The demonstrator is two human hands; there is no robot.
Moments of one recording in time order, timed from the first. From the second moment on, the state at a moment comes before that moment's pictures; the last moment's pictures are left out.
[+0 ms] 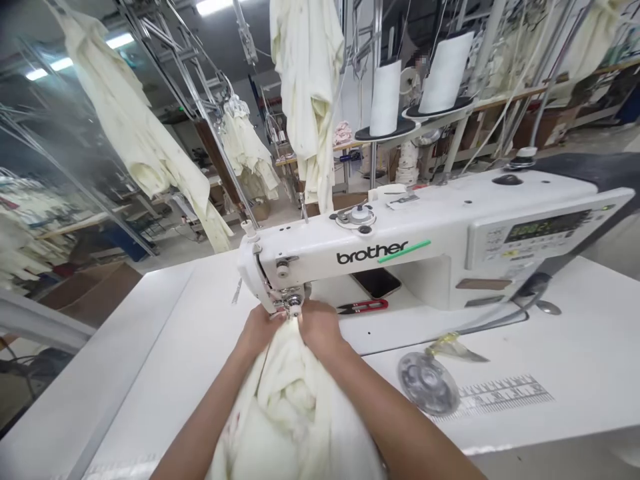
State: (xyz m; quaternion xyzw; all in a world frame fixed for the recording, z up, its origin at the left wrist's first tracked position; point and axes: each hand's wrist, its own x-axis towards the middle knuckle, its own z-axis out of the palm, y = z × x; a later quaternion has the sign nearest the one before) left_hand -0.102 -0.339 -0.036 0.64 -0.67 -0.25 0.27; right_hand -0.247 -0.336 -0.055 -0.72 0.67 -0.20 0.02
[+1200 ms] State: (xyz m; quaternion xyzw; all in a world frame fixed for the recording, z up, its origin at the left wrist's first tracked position) left_hand -0.104 -0.337 -0.037 0.64 -0.67 -0.27 0.26; right_hand -0.265 -0.316 -0.031 -0.76 0.59 -0.24 0.13
